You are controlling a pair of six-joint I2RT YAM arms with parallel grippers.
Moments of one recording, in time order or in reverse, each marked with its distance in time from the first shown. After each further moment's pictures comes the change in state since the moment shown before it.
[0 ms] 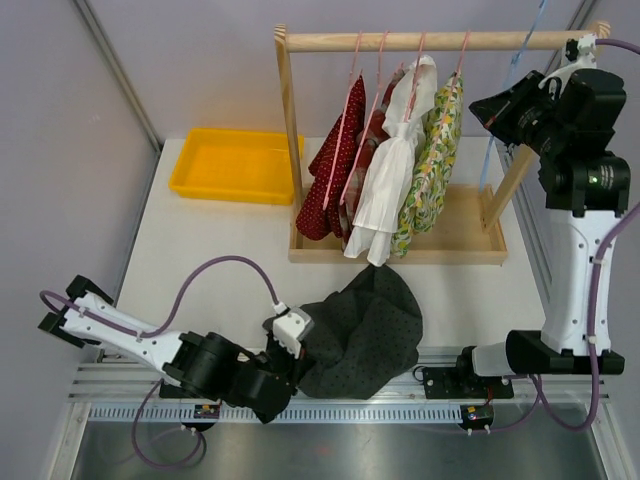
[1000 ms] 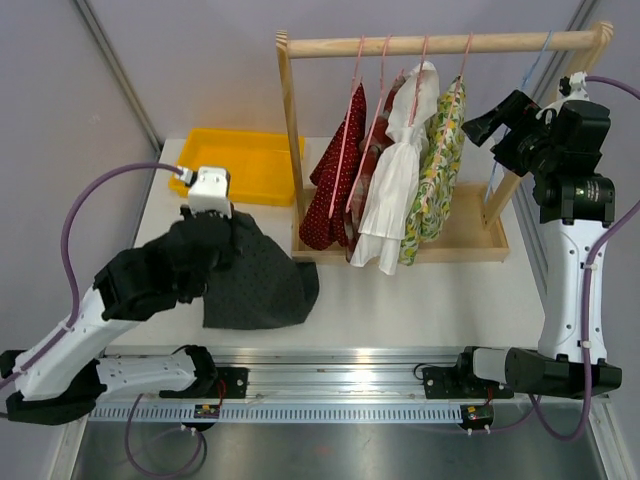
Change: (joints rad) left arm 0.842 -0.015 0.588 -0.300 -0.134 0.615; right arm -0.103 -0.077 -0.322 0.114 -0.020 -0.035
